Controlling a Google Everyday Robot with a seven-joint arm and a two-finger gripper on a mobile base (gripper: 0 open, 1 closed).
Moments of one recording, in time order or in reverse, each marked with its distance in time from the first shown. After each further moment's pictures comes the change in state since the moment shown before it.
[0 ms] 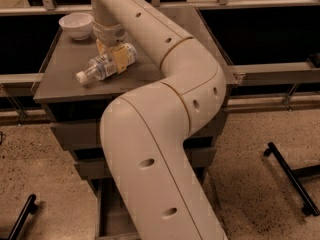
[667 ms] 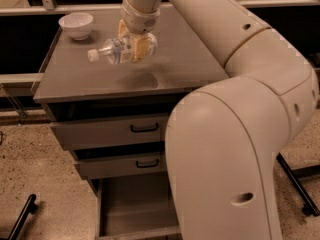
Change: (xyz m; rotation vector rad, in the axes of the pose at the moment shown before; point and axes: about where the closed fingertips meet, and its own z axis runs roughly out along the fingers) arm 0.025 0.049 -0.068 0.228 -0.105 0.175
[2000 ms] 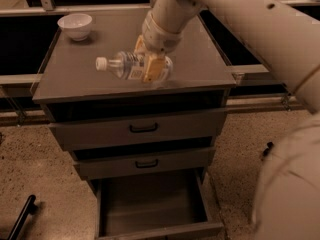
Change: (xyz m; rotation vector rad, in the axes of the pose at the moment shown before) arm -0.019 0.082 -0.019 0.010 -0.128 0.242
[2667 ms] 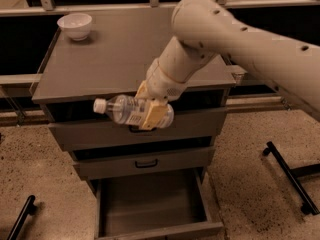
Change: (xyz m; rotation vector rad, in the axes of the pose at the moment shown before) arm -0.023 0.113 0.040 -0.104 -0.123 0.139
